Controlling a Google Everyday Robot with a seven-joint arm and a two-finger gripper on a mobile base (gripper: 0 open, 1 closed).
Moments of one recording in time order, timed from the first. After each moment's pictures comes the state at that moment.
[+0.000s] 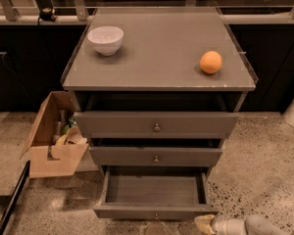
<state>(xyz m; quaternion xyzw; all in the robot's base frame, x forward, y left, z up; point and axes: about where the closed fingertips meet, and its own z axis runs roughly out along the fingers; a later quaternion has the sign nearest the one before) 0.425 -0.236 0.152 -0.31 0.84 0.32 0.32</state>
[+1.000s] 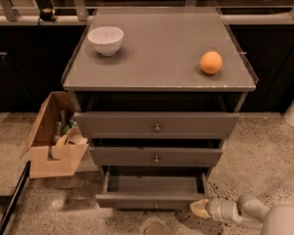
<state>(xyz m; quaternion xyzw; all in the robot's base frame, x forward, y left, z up) 0.487 -0.227 0.154 -0.37 0.81 0.33 0.32</state>
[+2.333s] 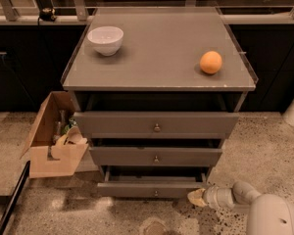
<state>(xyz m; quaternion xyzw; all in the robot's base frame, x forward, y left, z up) 0.536 -0.221 0.160 -0.40 0.80 0.31 0.32</state>
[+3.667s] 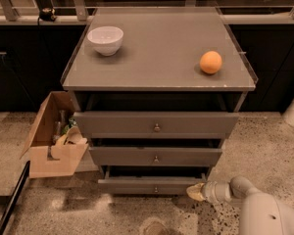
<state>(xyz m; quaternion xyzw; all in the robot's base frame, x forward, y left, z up) 0.563 -0.223 0.158 -0.41 0.80 0.31 0.33</state>
